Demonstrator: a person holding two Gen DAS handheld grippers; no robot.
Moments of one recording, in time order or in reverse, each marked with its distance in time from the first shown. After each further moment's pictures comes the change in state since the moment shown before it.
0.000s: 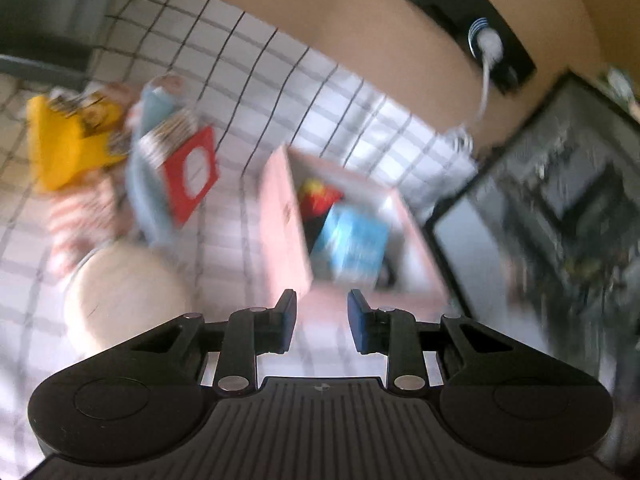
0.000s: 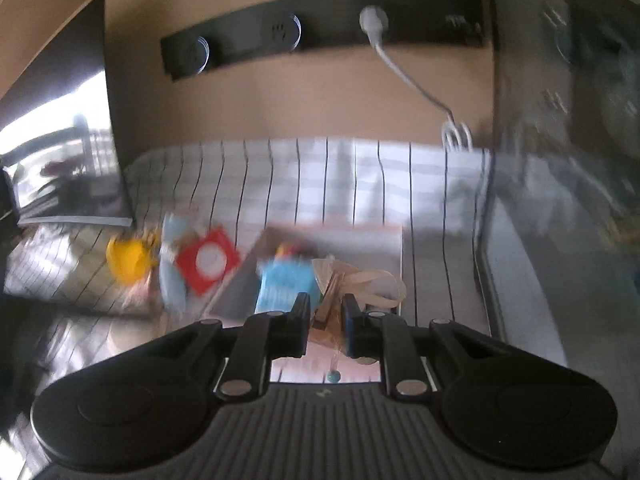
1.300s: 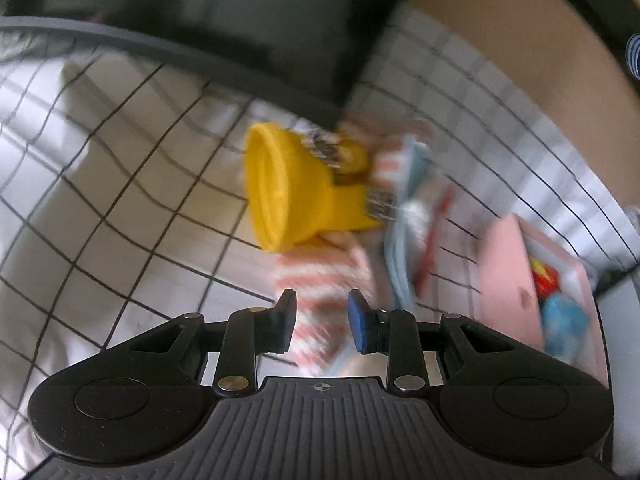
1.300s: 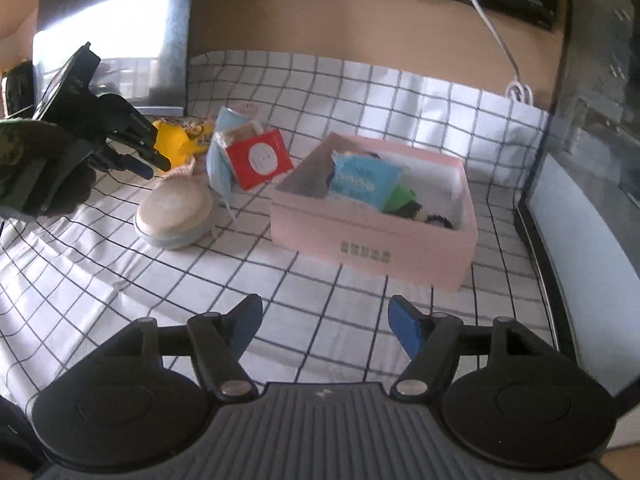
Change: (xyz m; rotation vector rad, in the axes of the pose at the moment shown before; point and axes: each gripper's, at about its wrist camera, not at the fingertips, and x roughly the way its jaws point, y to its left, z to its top) left arm 0.005 0.126 0.060 -0.218 -0.033 0.392; right arm -0.011 0.083 -0.105 -0.183 0.117 -0.025
